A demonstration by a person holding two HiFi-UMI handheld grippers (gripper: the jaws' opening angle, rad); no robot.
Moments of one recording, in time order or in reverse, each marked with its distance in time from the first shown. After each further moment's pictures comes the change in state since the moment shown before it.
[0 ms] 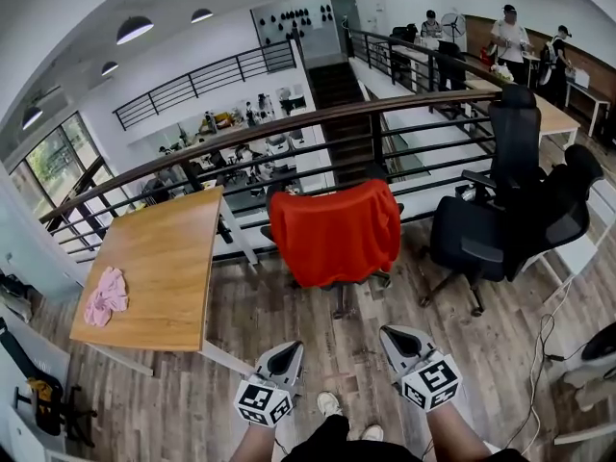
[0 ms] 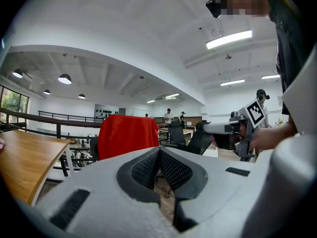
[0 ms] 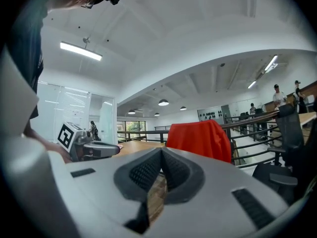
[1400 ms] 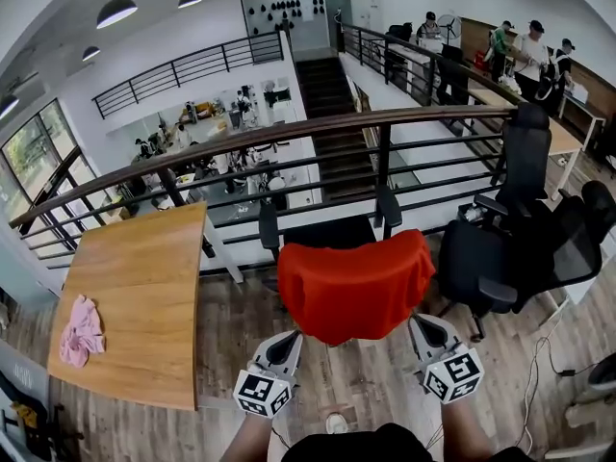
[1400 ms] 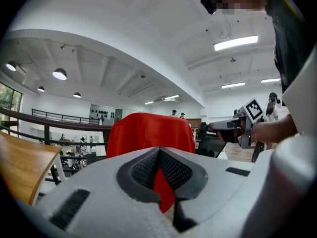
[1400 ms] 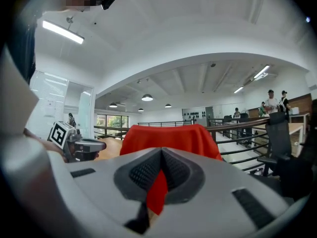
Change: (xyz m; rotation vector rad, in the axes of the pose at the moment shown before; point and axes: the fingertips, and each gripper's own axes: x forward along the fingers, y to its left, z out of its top) left arm 0.188 0.224 0.024 0.001 -0.027 -0.053; right arm 0.215 -0.159 0.031 -0.025 0.047 -0.206
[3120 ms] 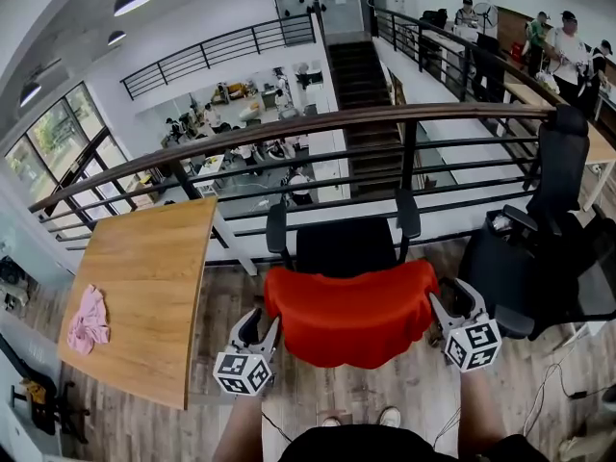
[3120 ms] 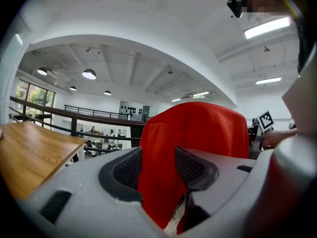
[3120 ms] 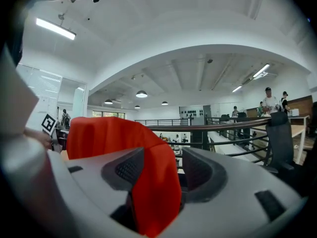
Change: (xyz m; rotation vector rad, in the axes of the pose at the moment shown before) left arm 0.089 0.113 -0.004 -0.128 0.041 0.333; right arm 0.121 -0.190 -0.005 -0.012 0.033 -0.018
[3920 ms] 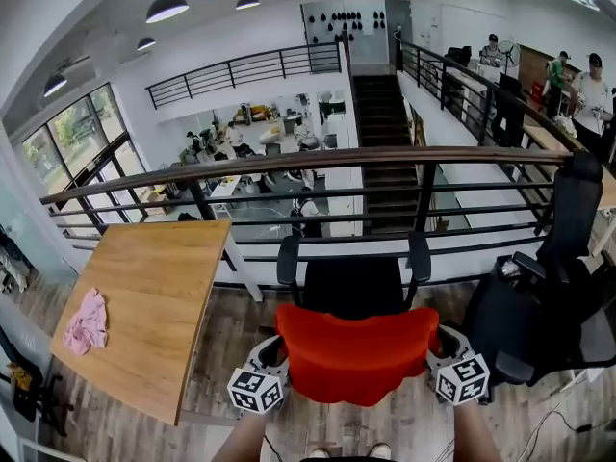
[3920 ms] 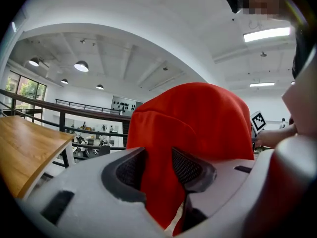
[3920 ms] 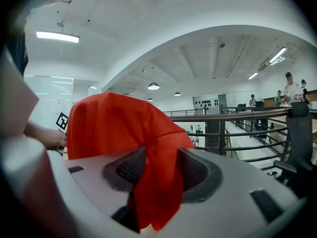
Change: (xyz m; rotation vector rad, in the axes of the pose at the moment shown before) left arm 0.043 -0.019 -0.017 -0.016 0.046 -0.099; right arm 0.044 0.027 -0.031 0.001 0.117 0.184
